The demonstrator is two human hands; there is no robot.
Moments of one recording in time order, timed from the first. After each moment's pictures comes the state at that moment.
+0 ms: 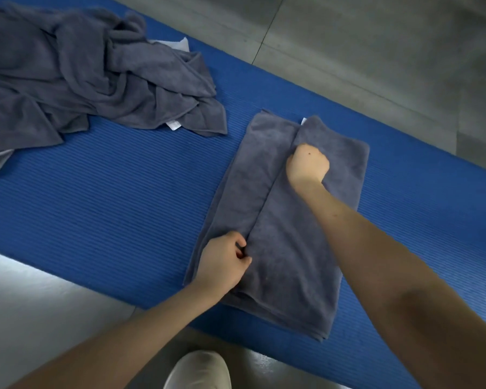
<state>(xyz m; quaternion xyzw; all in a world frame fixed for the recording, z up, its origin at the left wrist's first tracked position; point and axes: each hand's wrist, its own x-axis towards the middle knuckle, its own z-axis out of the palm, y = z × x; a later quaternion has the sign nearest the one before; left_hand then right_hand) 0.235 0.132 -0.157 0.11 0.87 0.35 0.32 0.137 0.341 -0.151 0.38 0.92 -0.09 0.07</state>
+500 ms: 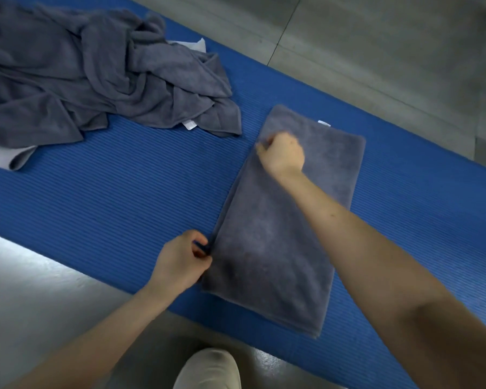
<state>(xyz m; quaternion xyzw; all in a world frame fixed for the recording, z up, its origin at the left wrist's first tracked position) 0.213 0.060 -0.148 0.00 0.88 0.34 0.34 0.108 0.284 -0.139 0.28 0.94 -0.21 0.05</state>
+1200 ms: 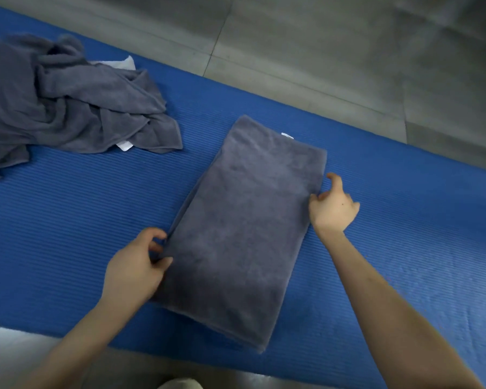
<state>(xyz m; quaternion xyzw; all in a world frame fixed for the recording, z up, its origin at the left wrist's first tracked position) 0.194 0.085 -0.148 0.10 0.92 0.30 0.22 0.256 0.415 -0.170 0.50 0.85 -0.12 -0.12</state>
